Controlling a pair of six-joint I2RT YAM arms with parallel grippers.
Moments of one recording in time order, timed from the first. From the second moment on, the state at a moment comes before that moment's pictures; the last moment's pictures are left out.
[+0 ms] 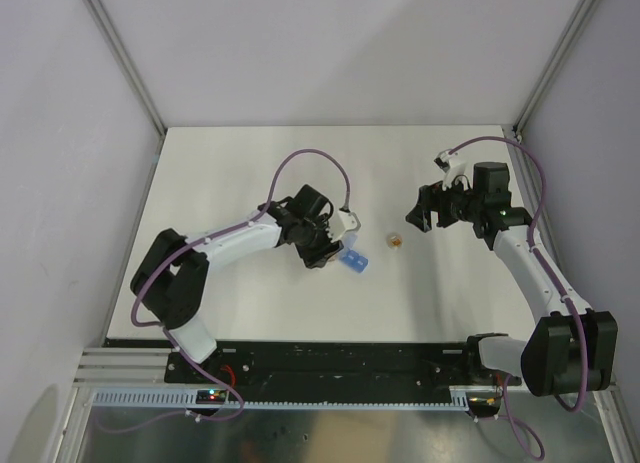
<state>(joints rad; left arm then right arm) -0.71 1.67 1.12 -0.54 0.24 0.44 0.09 1.23 0.95 -0.38 -0.56 -0.11</state>
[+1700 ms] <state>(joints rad) -0.72 1.70 1.19 -0.62 0.19 0.47 0.08 1.22 0.95 -0.38 -0.58 -0.11</state>
